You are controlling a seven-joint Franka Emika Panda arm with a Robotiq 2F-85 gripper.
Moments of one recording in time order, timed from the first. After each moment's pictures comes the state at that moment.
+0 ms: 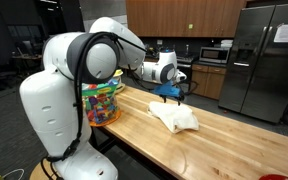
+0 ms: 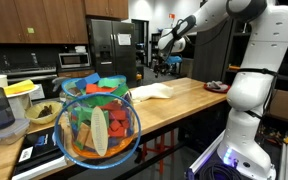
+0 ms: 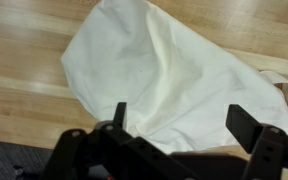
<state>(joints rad) -0.09 -0.06 -0.07 -2.18 -0.04 2.38 -0.12</state>
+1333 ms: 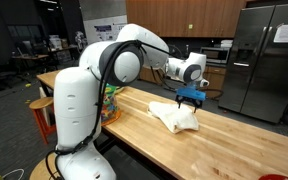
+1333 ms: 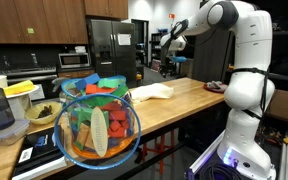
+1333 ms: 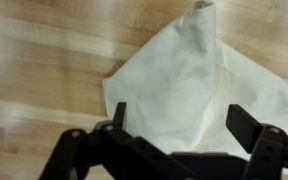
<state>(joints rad) -0.20 0.18 -0.16 -1.88 0.10 2.06 -0.44</state>
